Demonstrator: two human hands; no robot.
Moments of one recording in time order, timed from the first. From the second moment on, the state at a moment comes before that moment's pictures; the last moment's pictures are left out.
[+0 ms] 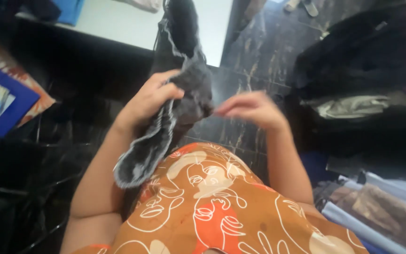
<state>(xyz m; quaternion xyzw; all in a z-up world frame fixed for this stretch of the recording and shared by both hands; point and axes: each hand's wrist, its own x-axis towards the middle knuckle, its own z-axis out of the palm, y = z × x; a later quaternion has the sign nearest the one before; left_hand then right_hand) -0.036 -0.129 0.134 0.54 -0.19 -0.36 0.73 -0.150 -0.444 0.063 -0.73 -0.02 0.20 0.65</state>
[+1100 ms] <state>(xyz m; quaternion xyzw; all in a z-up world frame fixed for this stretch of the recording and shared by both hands) -0.125 0.011 -0.238 0.68 -0.34 -0.48 0.43 -0.266 -0.560 -0.040 -0.41 0.07 0.02 0.91</state>
